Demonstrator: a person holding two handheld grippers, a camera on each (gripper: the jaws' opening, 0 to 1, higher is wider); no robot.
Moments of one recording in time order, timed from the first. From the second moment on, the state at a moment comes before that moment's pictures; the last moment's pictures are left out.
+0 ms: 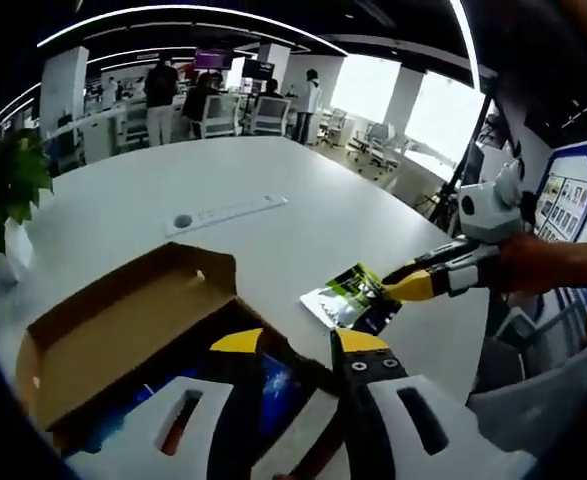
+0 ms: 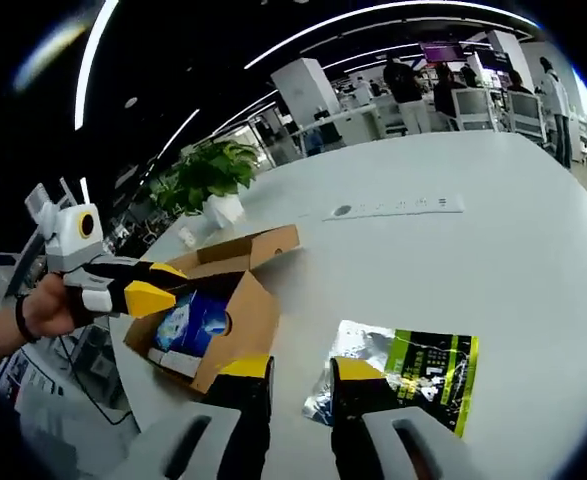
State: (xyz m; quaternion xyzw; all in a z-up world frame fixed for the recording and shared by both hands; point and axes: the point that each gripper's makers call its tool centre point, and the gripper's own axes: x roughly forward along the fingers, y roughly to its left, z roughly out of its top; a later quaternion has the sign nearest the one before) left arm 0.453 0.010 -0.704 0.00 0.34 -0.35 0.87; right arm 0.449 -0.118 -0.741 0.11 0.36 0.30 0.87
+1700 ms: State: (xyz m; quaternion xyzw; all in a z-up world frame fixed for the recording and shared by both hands) left arm 0.387 0.268 -0.716 -0.04 0.35 -0.18 0.92; right arm 0.441 0.101 -0.775 0.04 0.42 0.41 0.81
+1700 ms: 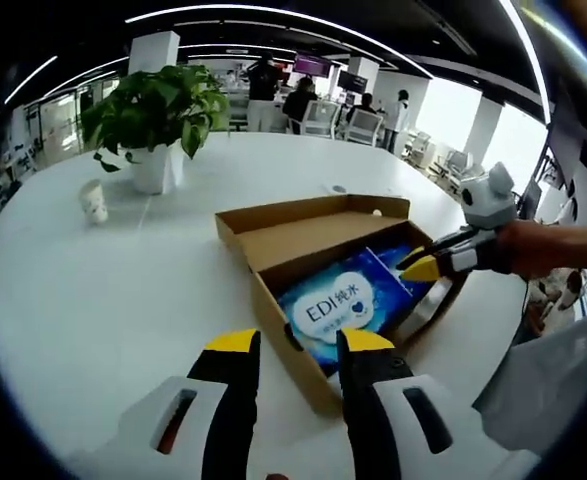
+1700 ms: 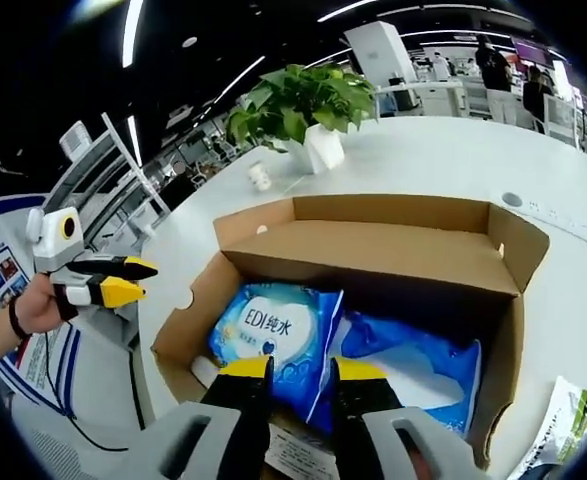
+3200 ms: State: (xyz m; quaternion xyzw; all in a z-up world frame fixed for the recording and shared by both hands) left arm 0.360 0.303 -0.743 -0.06 0.38 -0.15 0.91; right arm 0.454 0.113 -0.811 0.04 0.44 0.39 0.81
